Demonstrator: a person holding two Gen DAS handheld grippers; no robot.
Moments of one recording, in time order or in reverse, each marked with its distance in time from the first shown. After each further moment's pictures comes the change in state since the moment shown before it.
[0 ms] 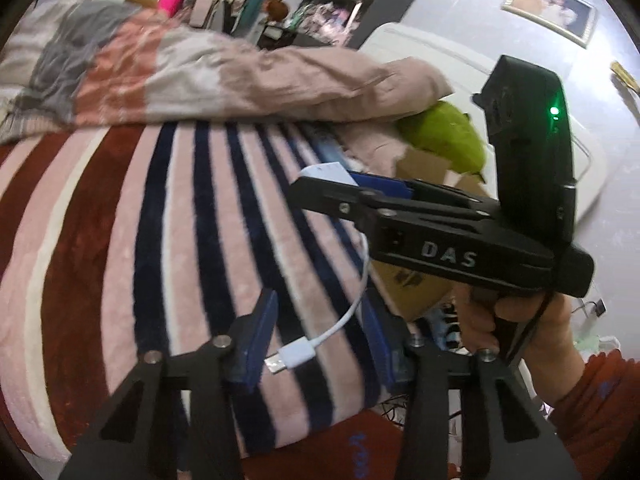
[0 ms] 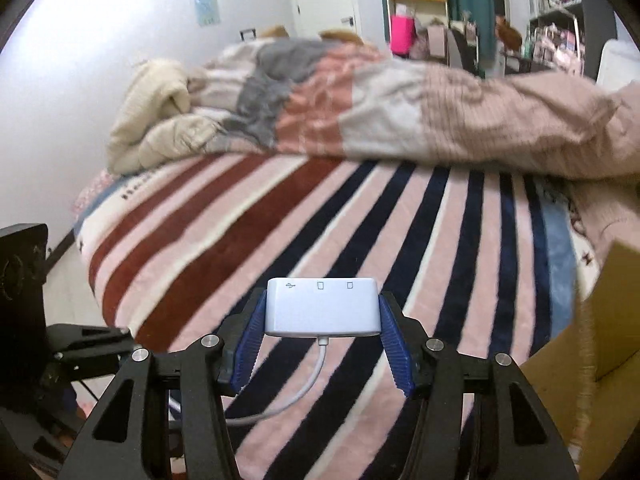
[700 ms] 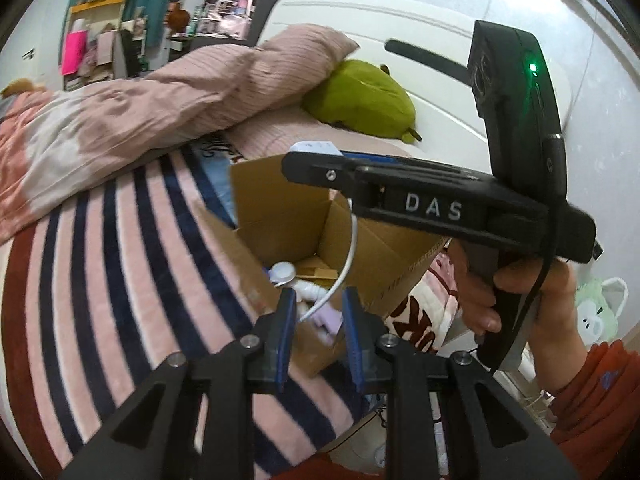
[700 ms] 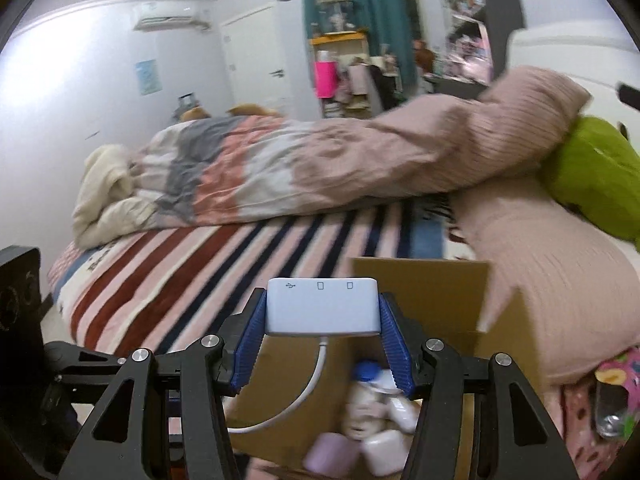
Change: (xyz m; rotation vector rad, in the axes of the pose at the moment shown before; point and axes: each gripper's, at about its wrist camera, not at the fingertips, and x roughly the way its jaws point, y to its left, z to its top) left arm 0.088 -0.161 0.056 0.288 0.093 -0.081; right arm -0.127 -0.155 -0.016 0.196 -0.155 -0.153
